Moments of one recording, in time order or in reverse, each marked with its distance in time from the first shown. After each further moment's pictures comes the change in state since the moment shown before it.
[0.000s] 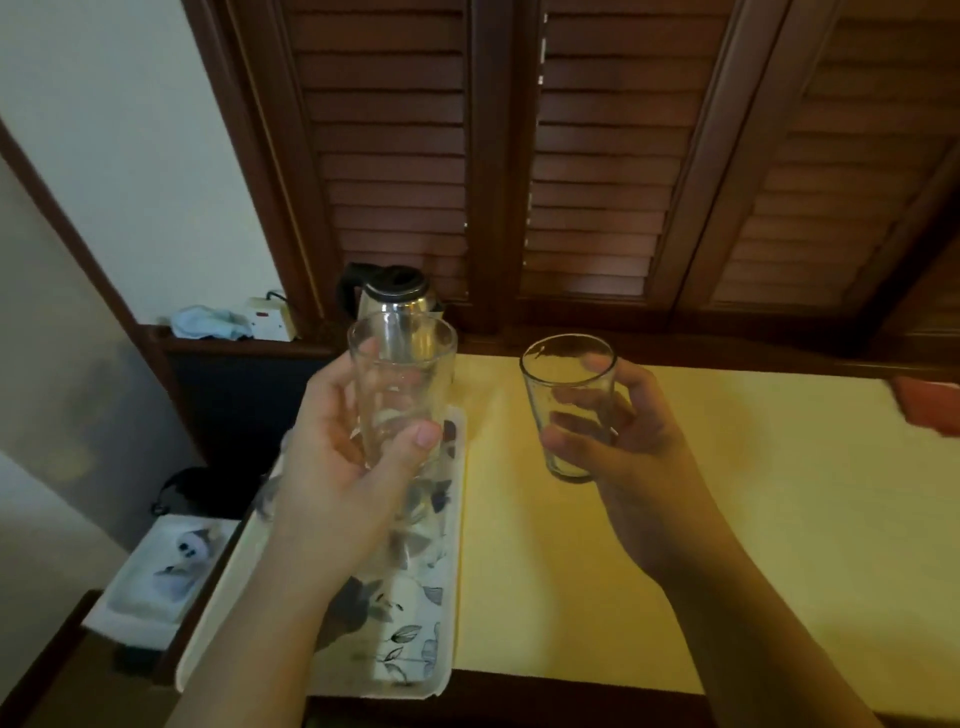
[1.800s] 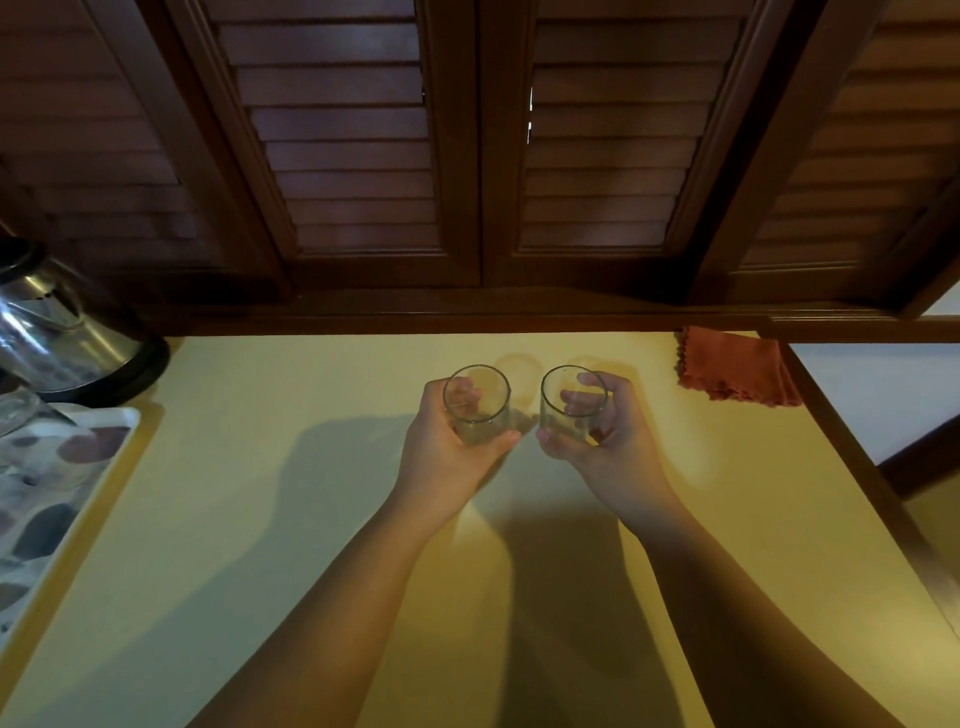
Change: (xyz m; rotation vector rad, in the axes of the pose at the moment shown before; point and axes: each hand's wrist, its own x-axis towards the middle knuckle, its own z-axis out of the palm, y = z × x) left_hand 0.011 -0.092 0.467 0.253 -0.214 -0.324; right_hand 0.071 0.043 -0.426 -0.505 0.233 0.039
